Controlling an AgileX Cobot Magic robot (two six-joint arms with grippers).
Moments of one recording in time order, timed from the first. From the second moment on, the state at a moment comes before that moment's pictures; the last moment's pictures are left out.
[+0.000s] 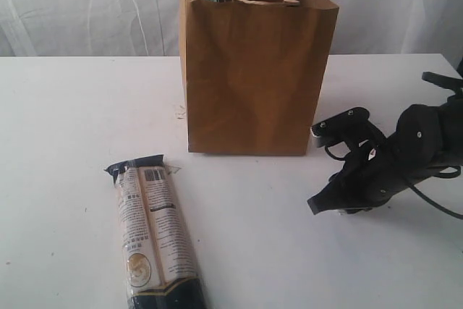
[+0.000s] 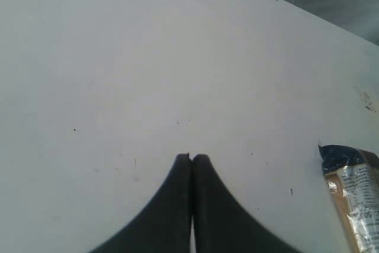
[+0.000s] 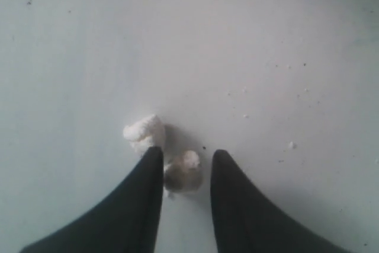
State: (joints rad) left arm -0.10 0.26 -0.08 0.55 0.37 -0.99; right arm 0.31 1.74 -0.79 0.19 0.27 -0.33
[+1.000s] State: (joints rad) left arm -0.10 0.26 -0.08 0.55 0.37 -0.99; right arm 0.31 1.14 -1.21 0.69 0.97 -0.41
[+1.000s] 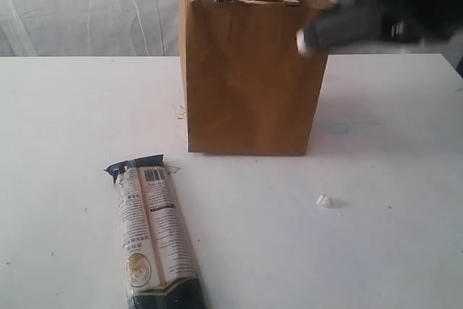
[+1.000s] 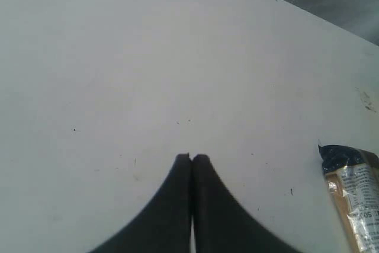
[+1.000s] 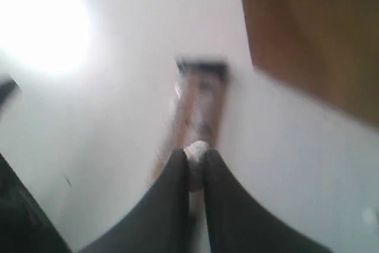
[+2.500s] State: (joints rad) left arm -0.10 0.26 -0.08 0.55 0.37 -0.99; right arm 0.31 1.70 -1.68 0.43 0.69 -0.44
